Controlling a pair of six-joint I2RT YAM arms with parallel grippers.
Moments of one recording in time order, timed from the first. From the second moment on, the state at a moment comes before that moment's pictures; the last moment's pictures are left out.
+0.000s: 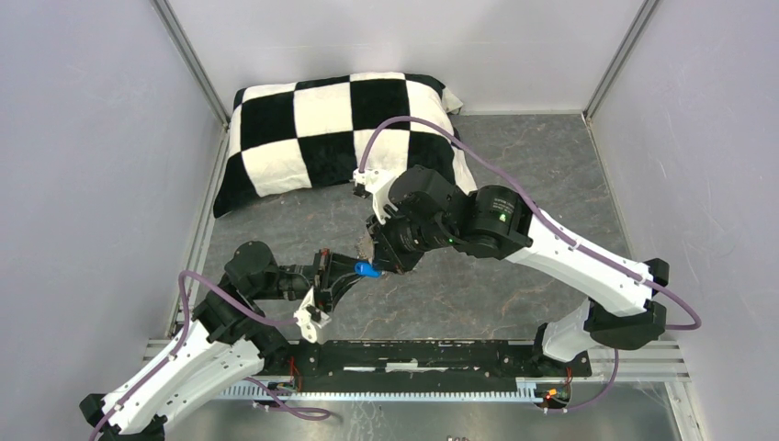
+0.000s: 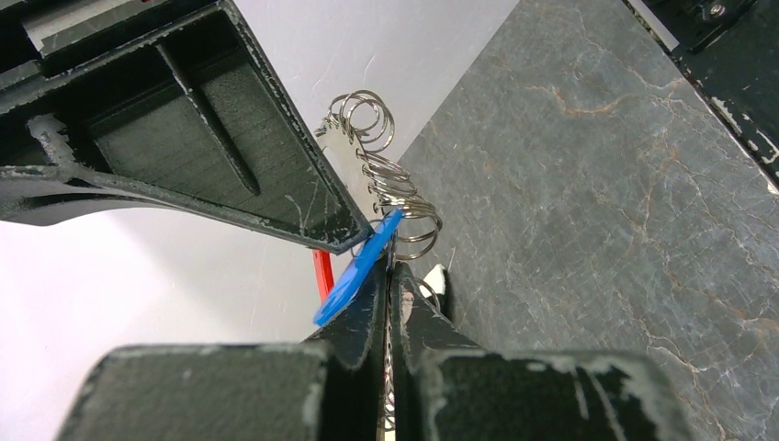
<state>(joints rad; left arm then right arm) -0.77 0.50 0.63 -0.19 0.77 1.13 1.20 1.51 1.87 -1.08 -0.09 0.38</state>
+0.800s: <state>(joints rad) -0.77 0.50 0.63 -0.20 0.75 1.13 1.18 1.40 1.62 -0.81 -0.21 0.43</state>
